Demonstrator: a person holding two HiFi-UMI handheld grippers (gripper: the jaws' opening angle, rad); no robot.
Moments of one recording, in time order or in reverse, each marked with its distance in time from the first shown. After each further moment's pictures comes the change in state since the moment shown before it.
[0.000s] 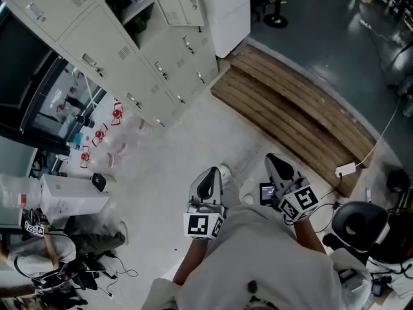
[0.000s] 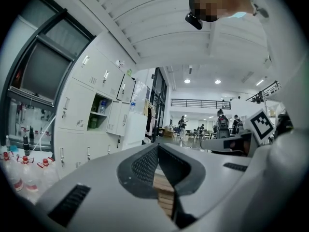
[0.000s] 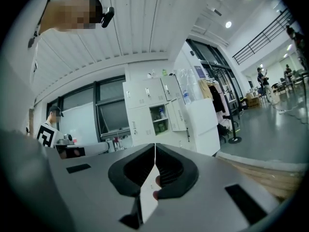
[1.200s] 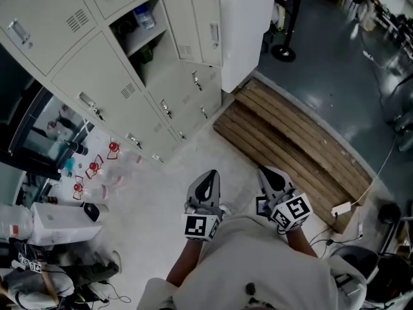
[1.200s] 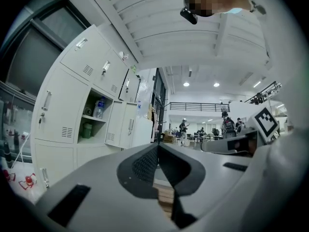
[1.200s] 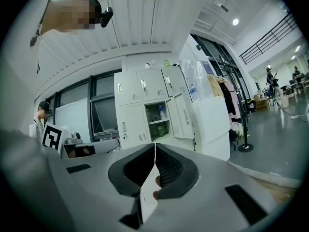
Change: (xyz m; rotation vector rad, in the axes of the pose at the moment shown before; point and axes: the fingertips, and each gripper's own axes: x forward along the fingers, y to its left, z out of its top) left arm 0.205 0.167 0.045 0.026 -0.056 -0.047; right arm 0.245 -0.064 0.051 -0.039 0.015 0.029
